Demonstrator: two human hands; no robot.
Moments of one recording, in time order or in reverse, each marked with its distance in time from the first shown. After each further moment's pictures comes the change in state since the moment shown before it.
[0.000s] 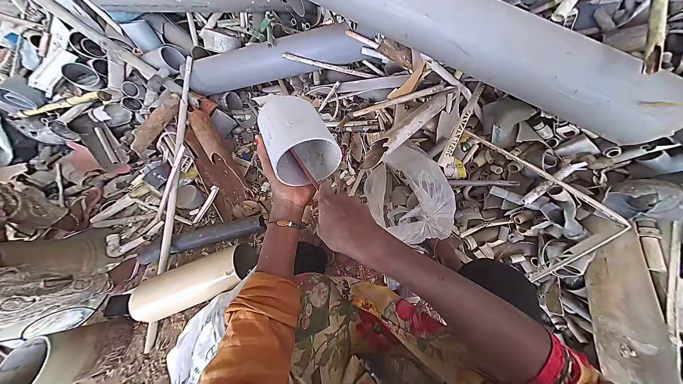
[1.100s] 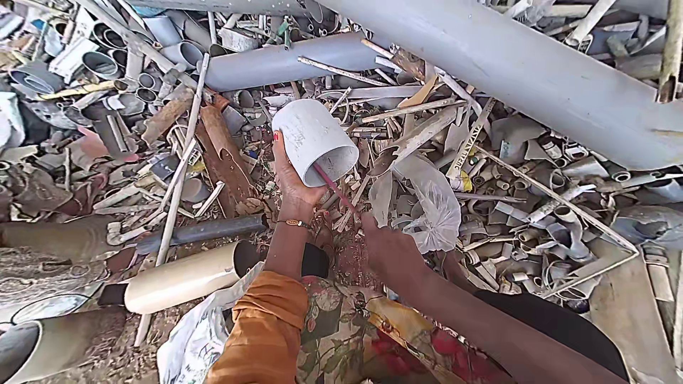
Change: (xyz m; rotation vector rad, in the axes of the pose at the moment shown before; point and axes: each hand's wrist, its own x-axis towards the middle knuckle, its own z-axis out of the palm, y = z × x) left_hand 0.010 0.005 0.001 -0.025 0.090 -0.059; right_hand -0.030 0.042 0.018 -0.169 -0.066 0.111
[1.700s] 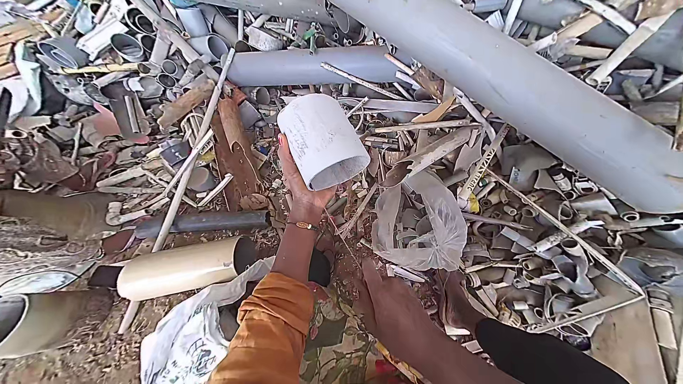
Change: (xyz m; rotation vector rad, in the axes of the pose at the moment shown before) left_hand 0.012 0.014 -0.010 -0.200 -0.102 0.173; right_hand -0.019 0.000 0.051 0.153 0.205 -0.274
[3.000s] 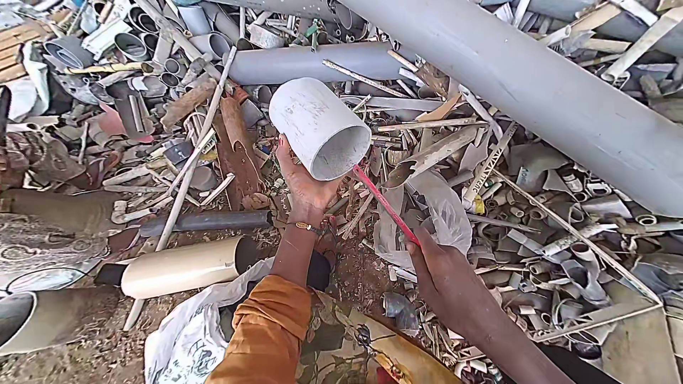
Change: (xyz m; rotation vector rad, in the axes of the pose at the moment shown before) left_hand -0.003 -0.003 0.008 -0.003 0.151 -0.066; right_hand -0.003 0.039 -0.053 -0.050 0.370 -0.035
